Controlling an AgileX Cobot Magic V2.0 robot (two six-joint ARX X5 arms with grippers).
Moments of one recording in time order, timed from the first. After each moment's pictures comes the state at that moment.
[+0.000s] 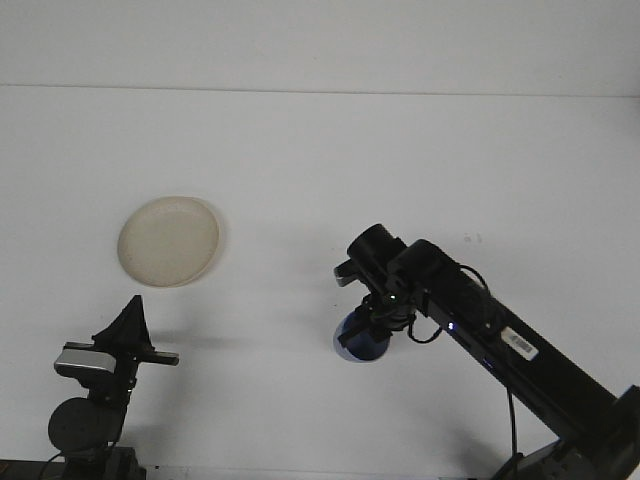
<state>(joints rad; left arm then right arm) -0.03 0.01 0.03 0.24 0.03 -0.02 0.70 1.63 1.46 -1.27 -0.10 0.15</state>
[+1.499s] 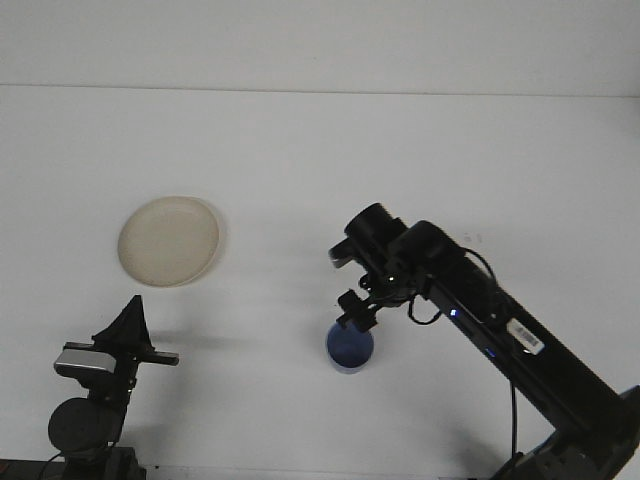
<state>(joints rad) -0.03 0.01 0.03 0.24 0.03 -0.02 0.63 1.63 1.63 -1.34 -0.06 0.07</state>
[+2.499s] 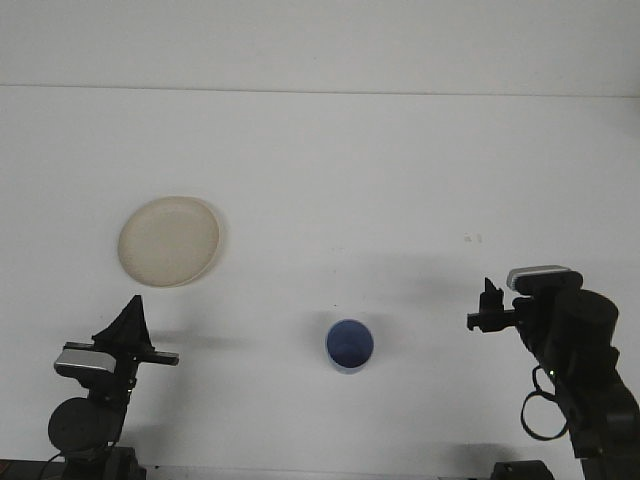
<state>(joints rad) -0.03 0.01 0.03 0.24 0.03 -0.02 0.06 0.74 0.82 -0.58 -0.06 0.00</state>
